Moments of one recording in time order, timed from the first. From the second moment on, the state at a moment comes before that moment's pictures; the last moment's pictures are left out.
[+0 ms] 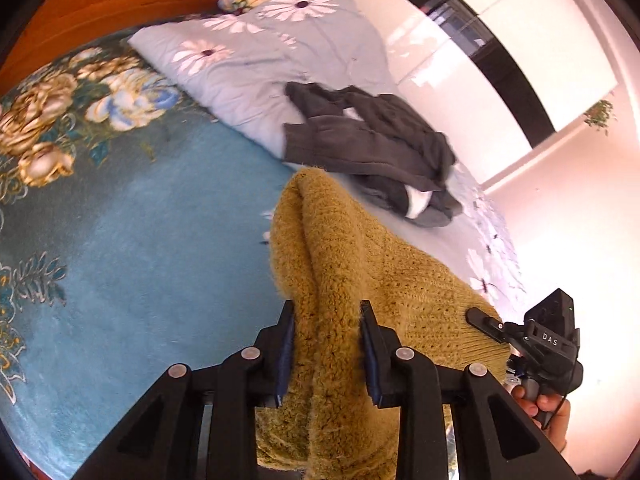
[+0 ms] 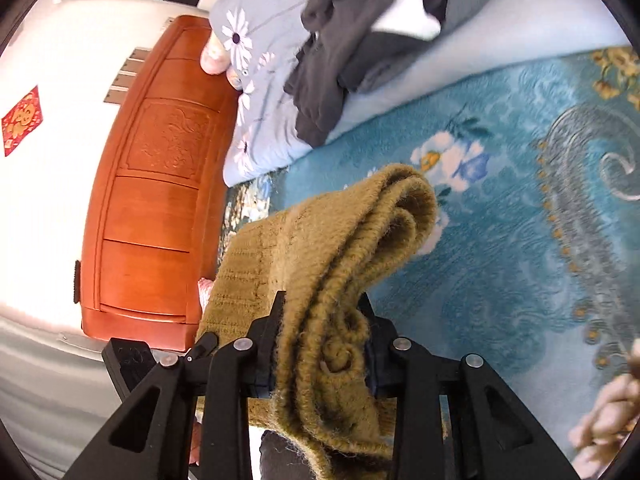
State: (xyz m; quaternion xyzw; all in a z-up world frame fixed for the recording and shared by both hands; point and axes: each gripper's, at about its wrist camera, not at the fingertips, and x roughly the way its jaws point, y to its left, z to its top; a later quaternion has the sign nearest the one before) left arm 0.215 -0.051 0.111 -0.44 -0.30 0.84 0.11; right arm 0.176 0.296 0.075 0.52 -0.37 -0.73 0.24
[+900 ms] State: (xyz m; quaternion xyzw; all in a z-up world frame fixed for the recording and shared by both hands) left arm 0.219 0.430 0.146 -0.46 -0.20 0.78 0.37; right arm 0.335 0.762 0.201 0.43 -0.28 -0.86 -0.04
